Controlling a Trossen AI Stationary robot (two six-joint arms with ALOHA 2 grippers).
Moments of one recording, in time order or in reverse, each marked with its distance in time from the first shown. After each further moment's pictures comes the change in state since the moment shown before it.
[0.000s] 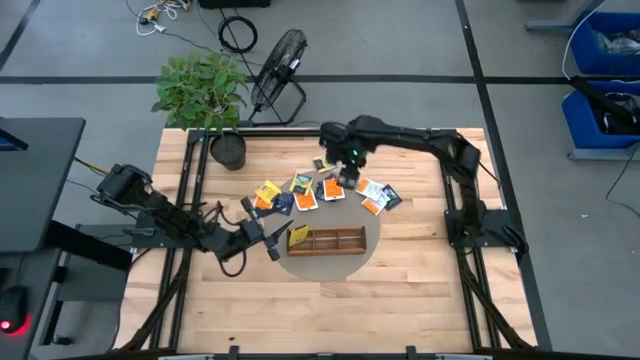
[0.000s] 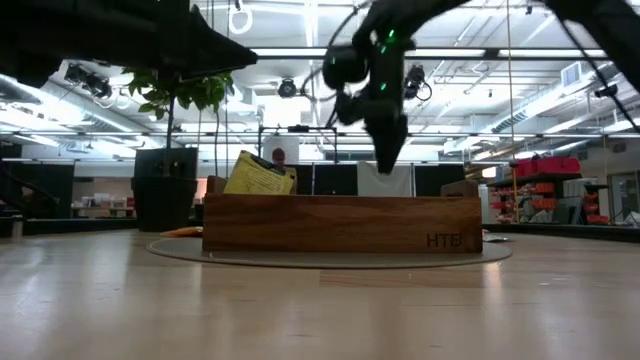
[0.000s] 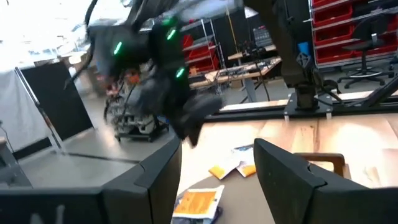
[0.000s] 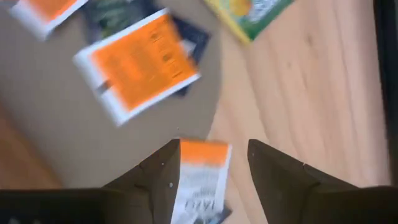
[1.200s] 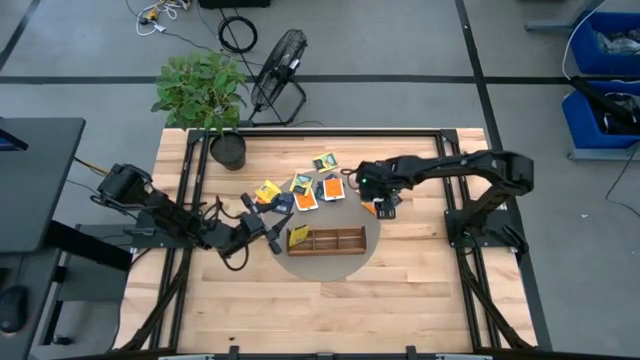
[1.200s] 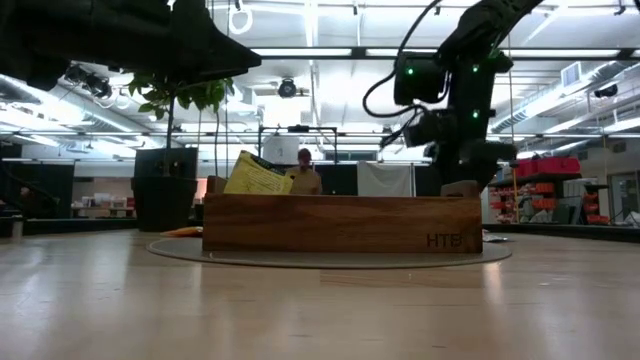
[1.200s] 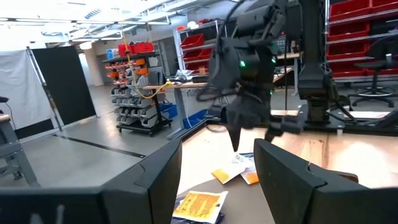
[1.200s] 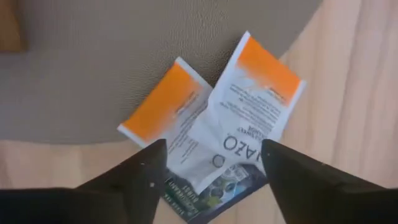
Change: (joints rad) left arm 0.043 0.000 0.000 0.025 0.000 -0.077; right arm 0.115 -0.406 -0.801 0.497 0.061 -0.272
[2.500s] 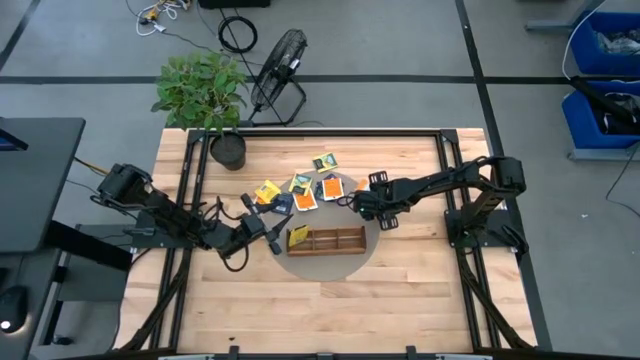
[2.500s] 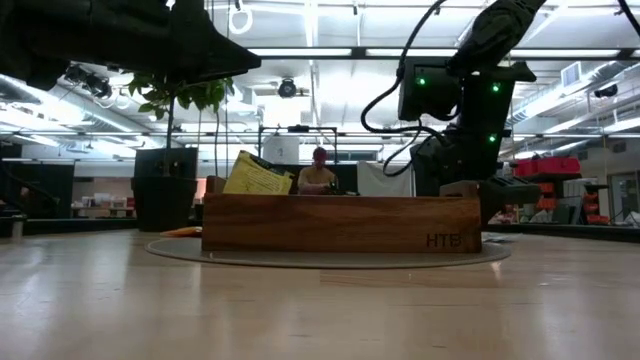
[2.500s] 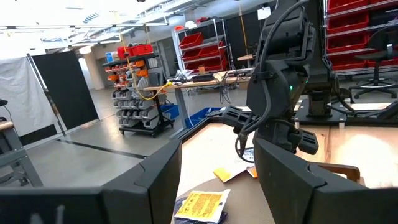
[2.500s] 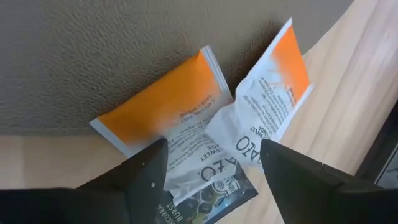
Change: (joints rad) left arm 0.000 0.000 0.000 -0.009 0.000 0.036; right arm 0.185 0.075 -0.080 0.096 0.299 -0.038
